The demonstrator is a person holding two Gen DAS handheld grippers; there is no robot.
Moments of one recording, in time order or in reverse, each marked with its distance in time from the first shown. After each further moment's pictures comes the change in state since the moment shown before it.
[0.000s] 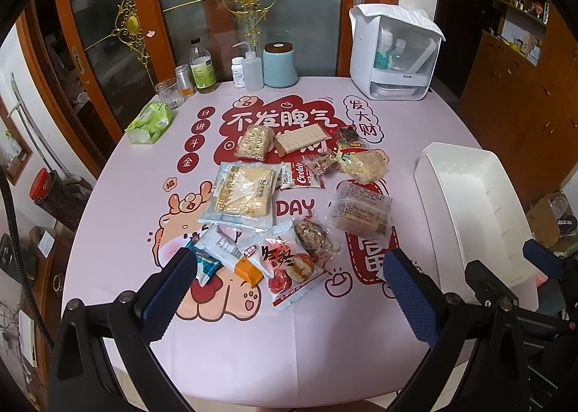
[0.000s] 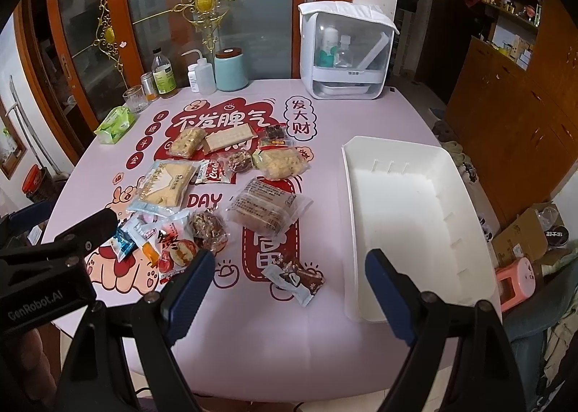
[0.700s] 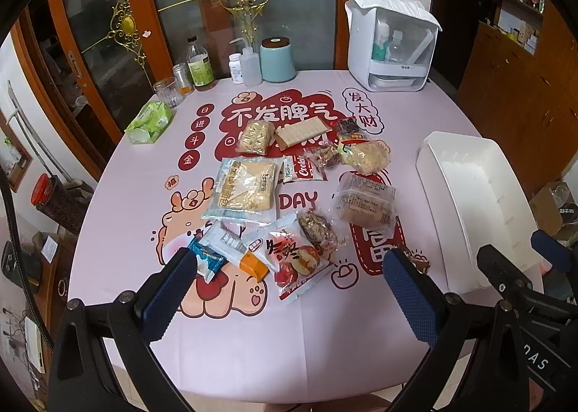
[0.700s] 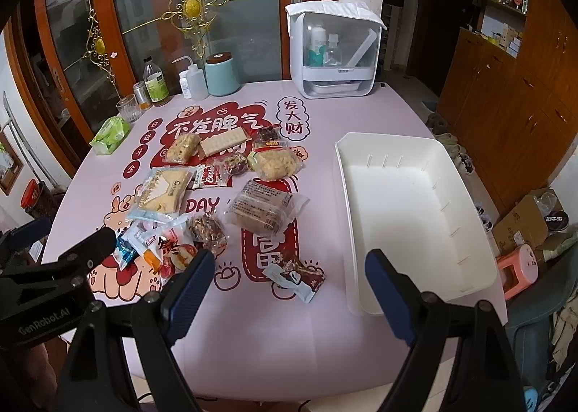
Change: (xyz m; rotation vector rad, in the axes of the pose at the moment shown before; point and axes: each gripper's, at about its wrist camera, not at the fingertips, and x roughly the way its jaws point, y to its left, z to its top) left arm 0.000 0.002 -0.007 0.029 0.016 0.010; right arm -0.008 -0.001 -0.004 0.062 -0.006 -0.013
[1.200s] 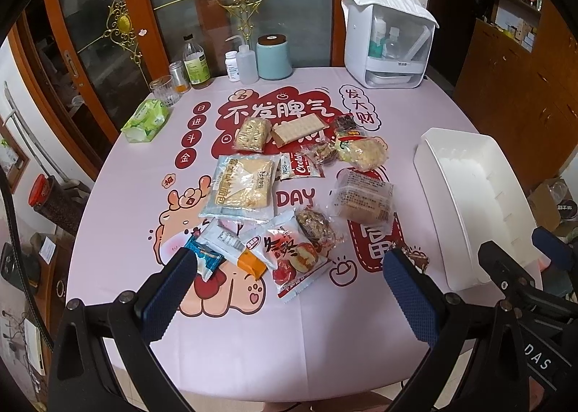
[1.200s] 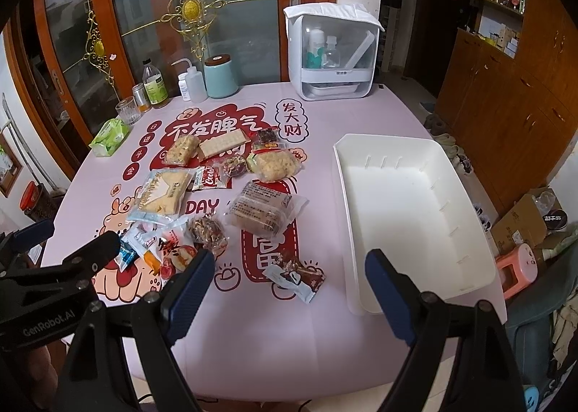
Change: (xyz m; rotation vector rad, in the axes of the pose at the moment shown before) left arm 0.001 -0.005 -0.002 0.005 0.008 -0.004; right arm -0.003 0.000 0.000 0.004 -0.006 -0.003
